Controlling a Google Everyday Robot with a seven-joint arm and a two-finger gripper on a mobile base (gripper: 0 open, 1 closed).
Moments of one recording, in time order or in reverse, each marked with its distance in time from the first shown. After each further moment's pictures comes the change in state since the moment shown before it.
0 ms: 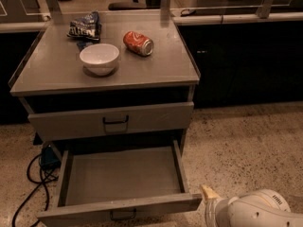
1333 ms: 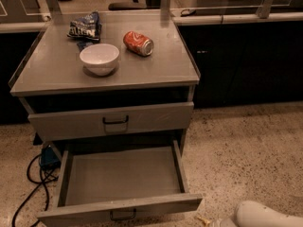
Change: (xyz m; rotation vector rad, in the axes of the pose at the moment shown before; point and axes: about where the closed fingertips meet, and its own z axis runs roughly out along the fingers) arm 0.033 0.084 0.100 -0.365 -0.252 0.135
